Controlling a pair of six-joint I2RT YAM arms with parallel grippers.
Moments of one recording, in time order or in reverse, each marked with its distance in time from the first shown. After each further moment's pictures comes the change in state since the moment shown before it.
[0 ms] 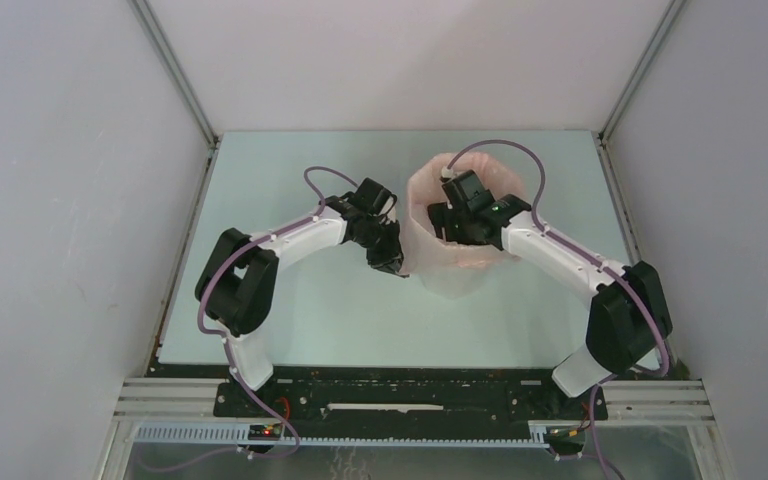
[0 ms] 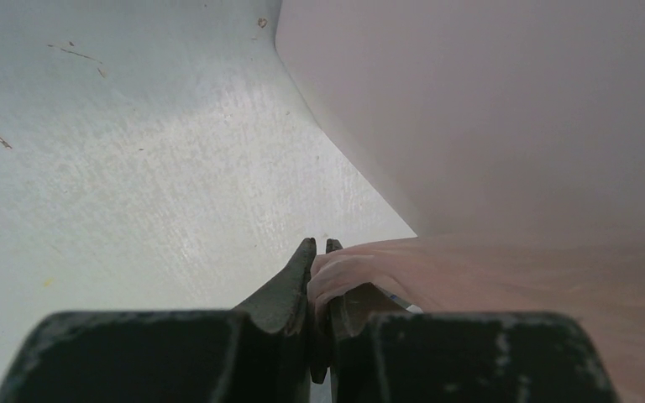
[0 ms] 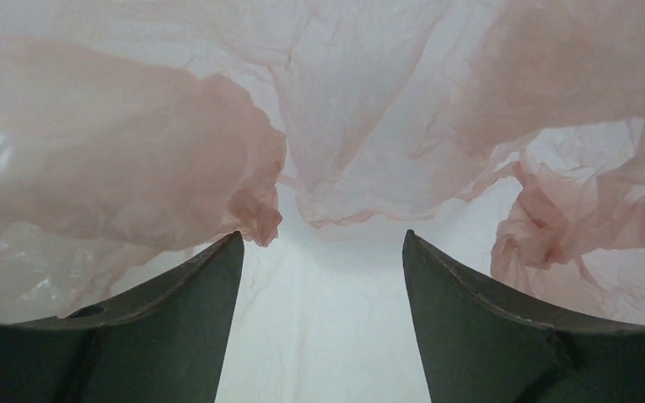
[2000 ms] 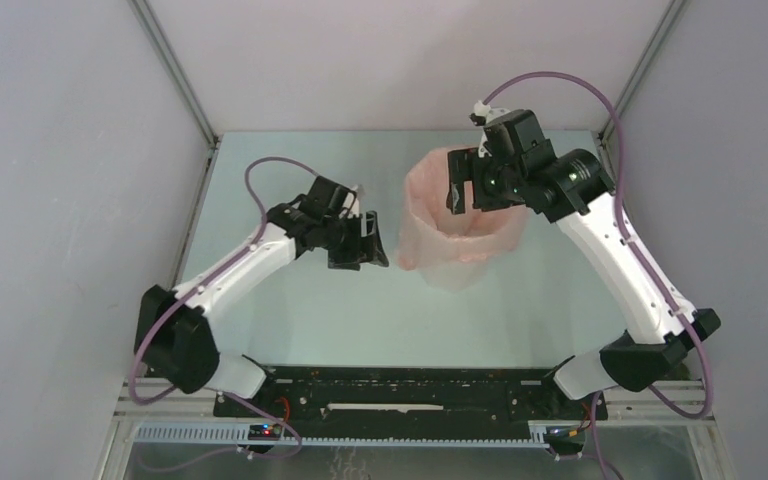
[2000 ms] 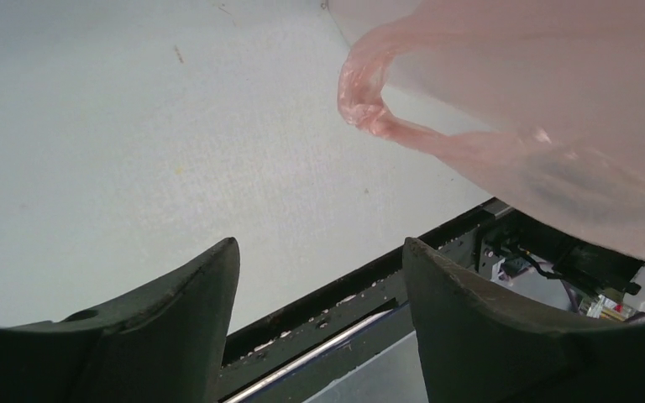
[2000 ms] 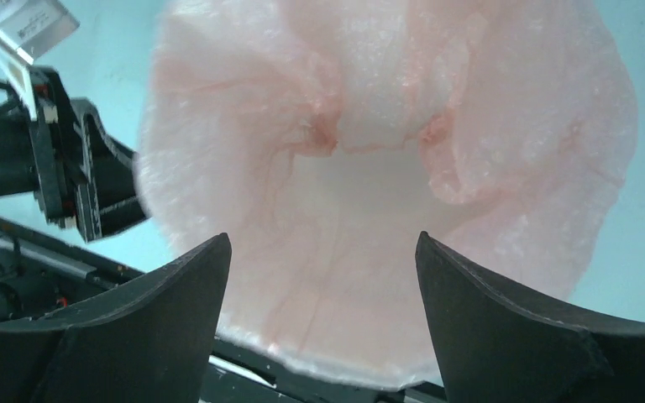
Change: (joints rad) left arm 0.069 -0.362 -0.131 -0.108 -0.143 0.101; right arm -0.005 -0.084 0.602 -0.496 0.004 -0.034
